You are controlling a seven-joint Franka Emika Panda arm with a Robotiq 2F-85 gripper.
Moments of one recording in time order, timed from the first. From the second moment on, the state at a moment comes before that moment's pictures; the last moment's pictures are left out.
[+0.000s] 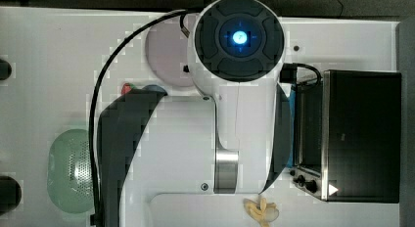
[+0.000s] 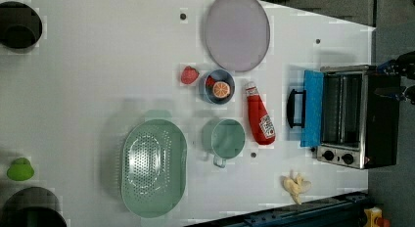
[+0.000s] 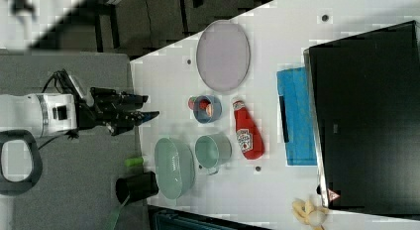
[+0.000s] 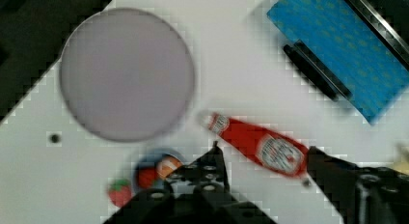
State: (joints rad) arm -0.01 -0.03 0.00 -1.79 -0.01 0.19 0.06
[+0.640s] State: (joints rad) arm 0.00 -0.46 -0.04 -1.92 -0.01 0.07 0.18
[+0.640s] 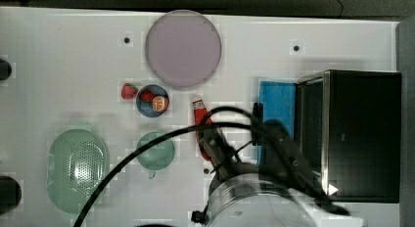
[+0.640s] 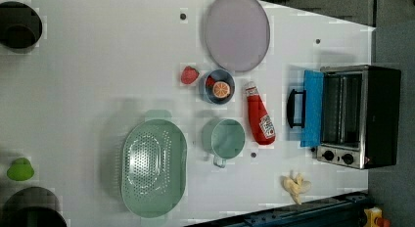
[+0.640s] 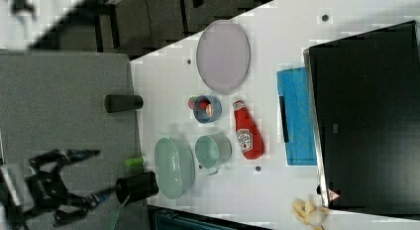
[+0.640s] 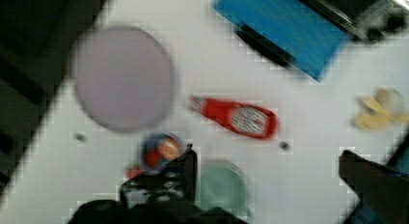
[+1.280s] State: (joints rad) arm -0.01 0.00 0.02 -2.07 0.02 0.28 -0.28
